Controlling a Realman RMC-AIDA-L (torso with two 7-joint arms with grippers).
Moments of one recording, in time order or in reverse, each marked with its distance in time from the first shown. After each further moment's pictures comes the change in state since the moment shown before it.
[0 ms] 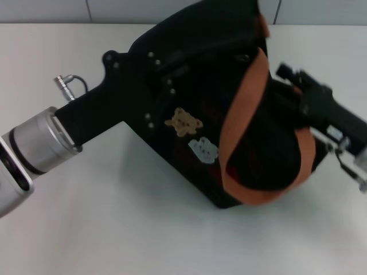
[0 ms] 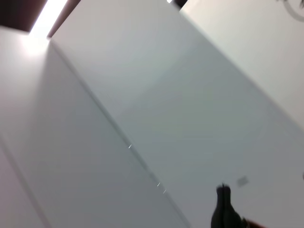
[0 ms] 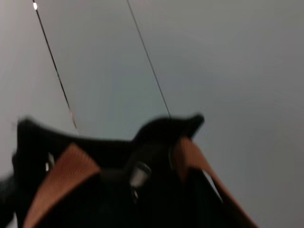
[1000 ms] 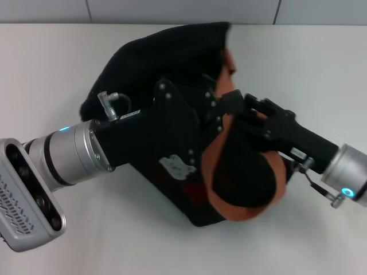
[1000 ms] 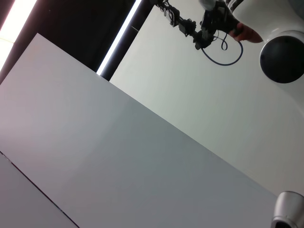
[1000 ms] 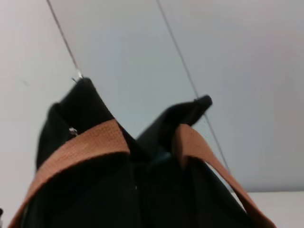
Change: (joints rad) left arm -0.056 -0.017 0.169 -0.063 0.007 0.035 0.223; right arm 0.078 0.007 -0.063 0.164 0.008 0.101 -0.078
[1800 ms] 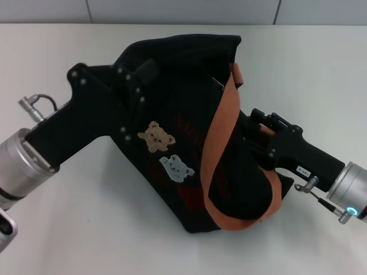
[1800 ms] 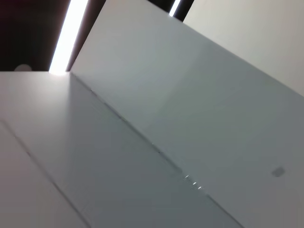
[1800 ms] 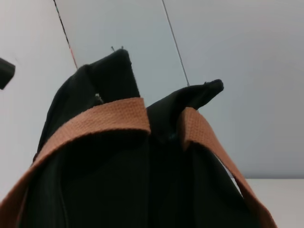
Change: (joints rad) left arm 0.174 0.028 -0.209 0.014 -0.005 0.042 -0.014; right arm -0.058 0.000 0.000 0.016 -0.004 0.012 -0.129
